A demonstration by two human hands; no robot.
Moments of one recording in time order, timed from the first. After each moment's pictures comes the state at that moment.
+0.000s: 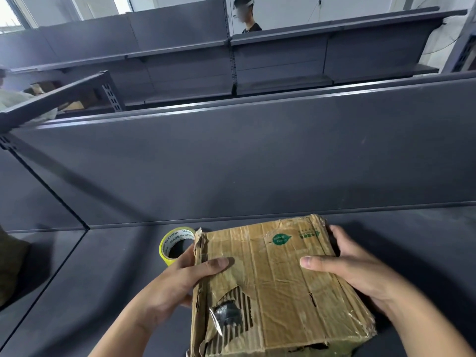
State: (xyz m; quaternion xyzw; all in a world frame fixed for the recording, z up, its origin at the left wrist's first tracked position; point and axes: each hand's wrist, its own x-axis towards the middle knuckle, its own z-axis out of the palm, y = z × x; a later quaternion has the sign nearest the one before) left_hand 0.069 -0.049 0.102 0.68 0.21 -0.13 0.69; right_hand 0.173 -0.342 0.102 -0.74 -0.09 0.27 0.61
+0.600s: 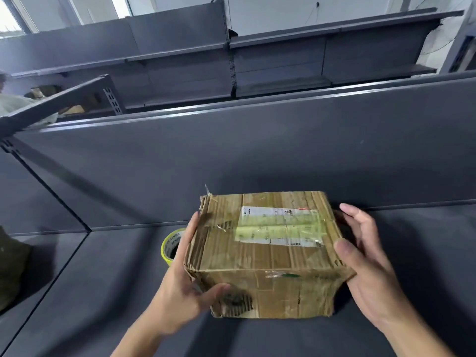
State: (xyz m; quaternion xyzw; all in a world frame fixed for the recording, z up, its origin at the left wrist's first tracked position) left_hand 0.059 -0.047 0.081 0.86 -0.05 0.15 0.48; right_hand 0.148 -0.339 0.089 -0.60 -0.13 0.04 0.79
